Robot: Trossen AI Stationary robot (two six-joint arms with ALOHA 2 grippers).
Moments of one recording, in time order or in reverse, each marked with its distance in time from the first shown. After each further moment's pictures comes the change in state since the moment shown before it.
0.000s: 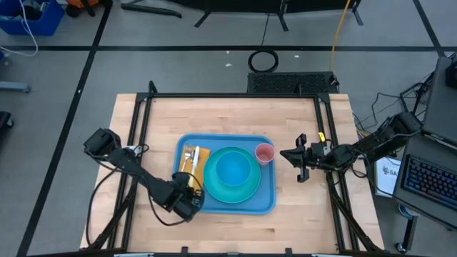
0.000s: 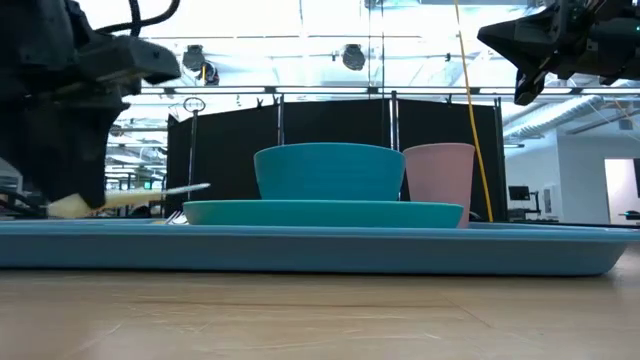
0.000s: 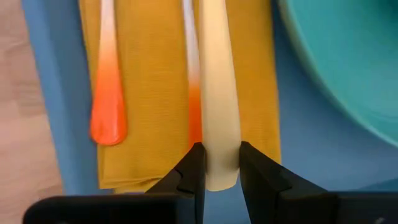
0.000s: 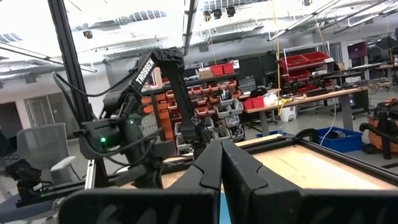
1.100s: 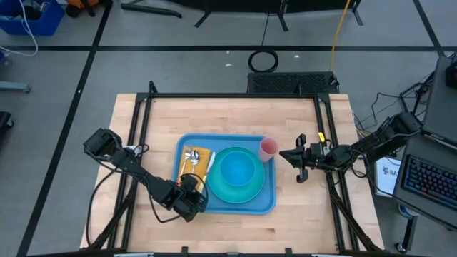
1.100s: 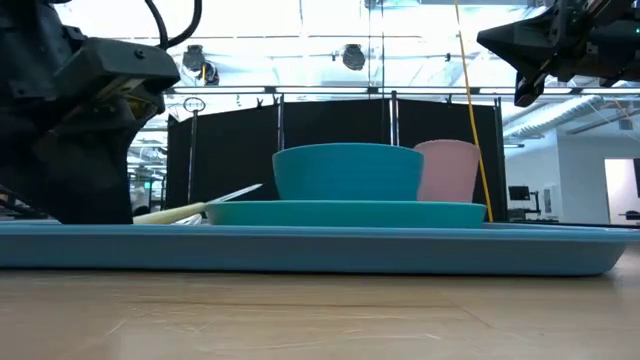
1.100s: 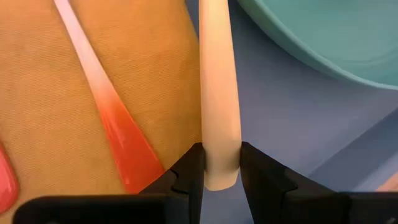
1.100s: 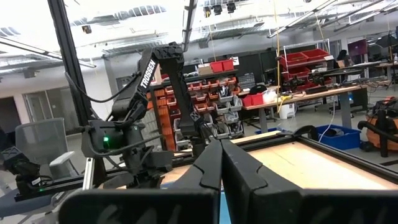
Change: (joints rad) left arm -0.004 0.002 -0.144 0.388 -0.045 0.308; right arm 0.000 0.000 0.000 -0.023 0.000 0.000
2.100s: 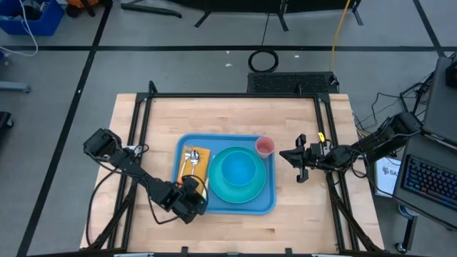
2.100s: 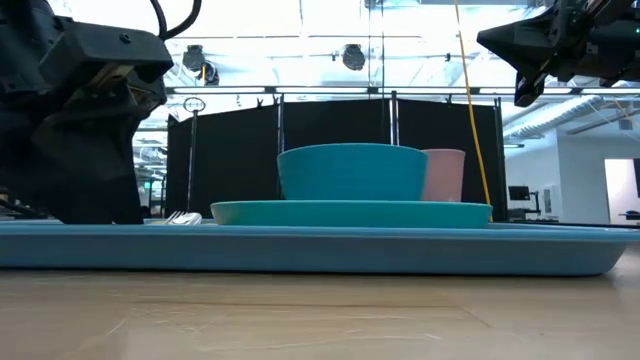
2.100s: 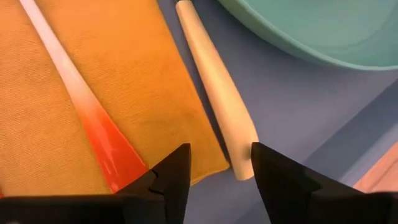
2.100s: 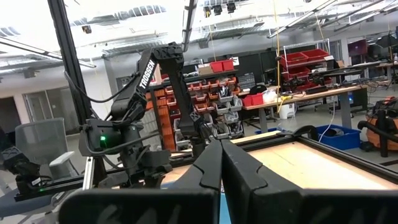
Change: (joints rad) left arm -0.013 0.000 -0.003 0.041 -0.036 0.076; right arm 0.000 0.000 0.000 0.000 0.000 0.000
